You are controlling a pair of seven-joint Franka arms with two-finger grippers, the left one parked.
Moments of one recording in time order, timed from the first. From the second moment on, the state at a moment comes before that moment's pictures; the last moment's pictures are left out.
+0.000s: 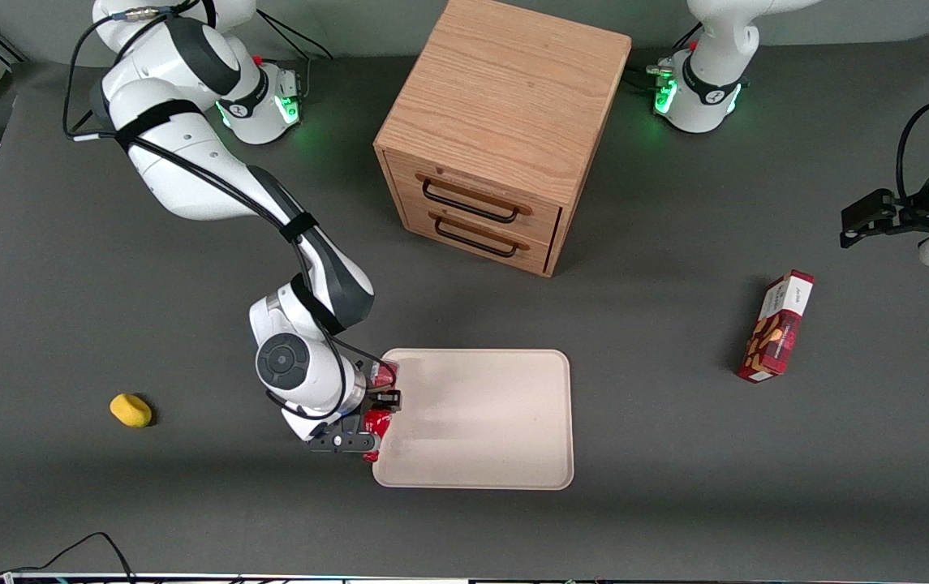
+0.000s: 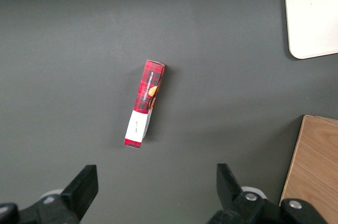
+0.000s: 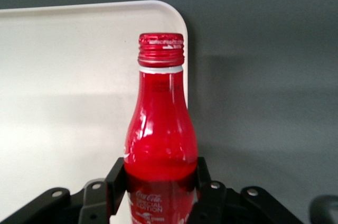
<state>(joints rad) 0.21 0.99 0.31 -1.15 -0.20 2.19 0.53</state>
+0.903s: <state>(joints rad) 0.22 1.04 0.32 -1.14 -0.29 2.24 0.55</state>
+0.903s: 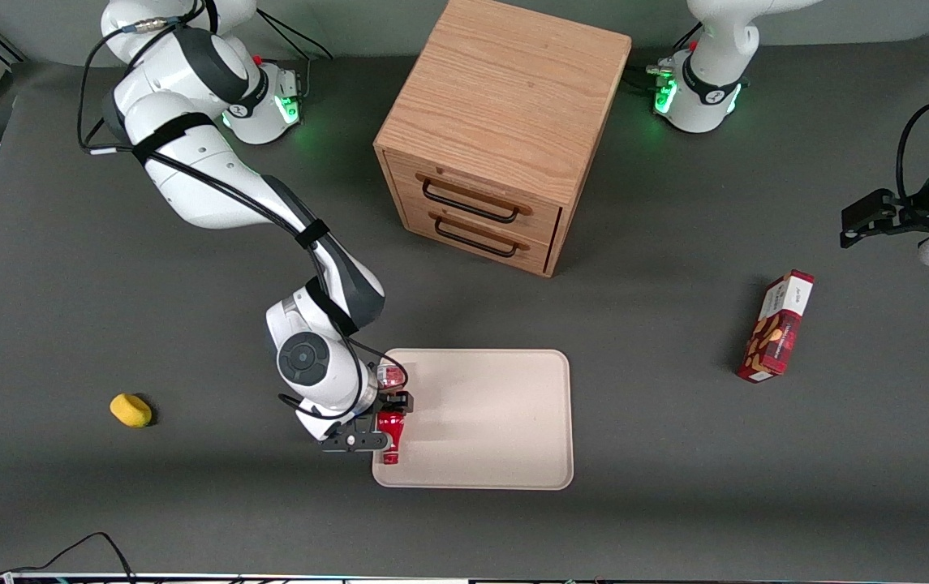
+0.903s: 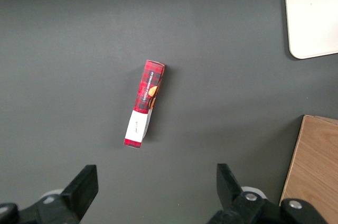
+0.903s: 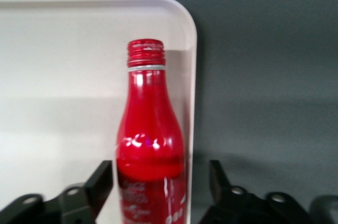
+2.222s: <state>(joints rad) 0.19 0.85 0.32 -1.09 -0.31 2.06 0.55</state>
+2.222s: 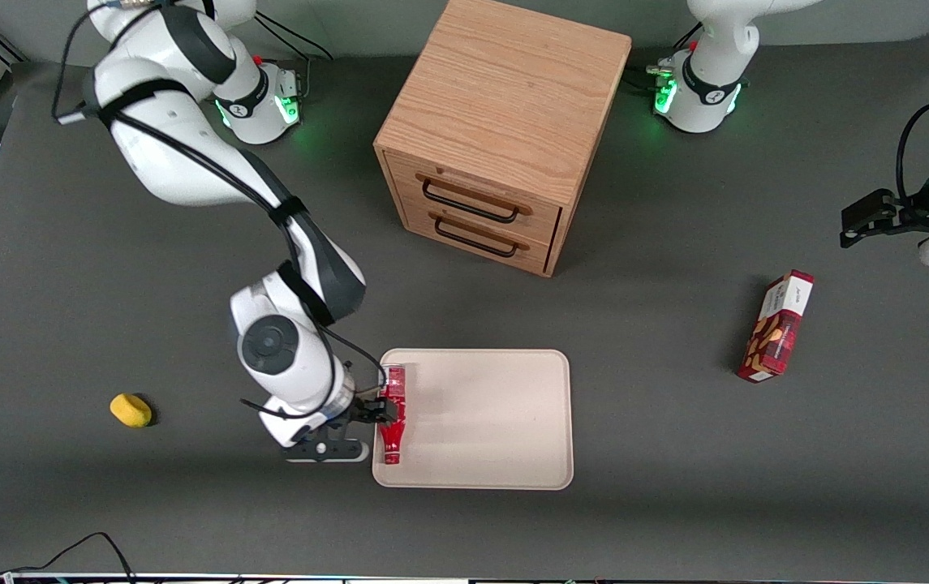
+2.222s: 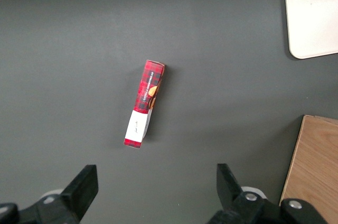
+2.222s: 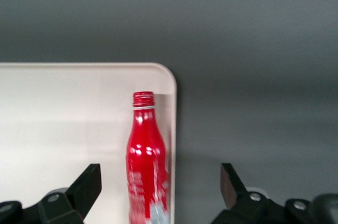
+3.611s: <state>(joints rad) 0.07 -0.07 0.00 -1.57 0.02 1.46 0.42</state>
